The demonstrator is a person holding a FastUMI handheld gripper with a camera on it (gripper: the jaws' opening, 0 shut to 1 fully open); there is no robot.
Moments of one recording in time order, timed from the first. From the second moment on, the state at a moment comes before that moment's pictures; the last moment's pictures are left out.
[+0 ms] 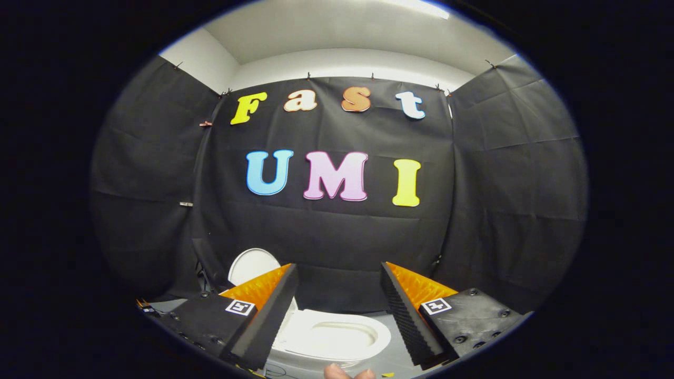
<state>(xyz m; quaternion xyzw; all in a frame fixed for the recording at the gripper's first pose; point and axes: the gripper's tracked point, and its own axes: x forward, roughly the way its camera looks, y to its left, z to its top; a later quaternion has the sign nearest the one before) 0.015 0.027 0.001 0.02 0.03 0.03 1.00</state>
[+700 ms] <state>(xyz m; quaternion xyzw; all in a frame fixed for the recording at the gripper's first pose) -0.004 -0.024 -0.001 0.02 0.03 -0.02 1.00</state>
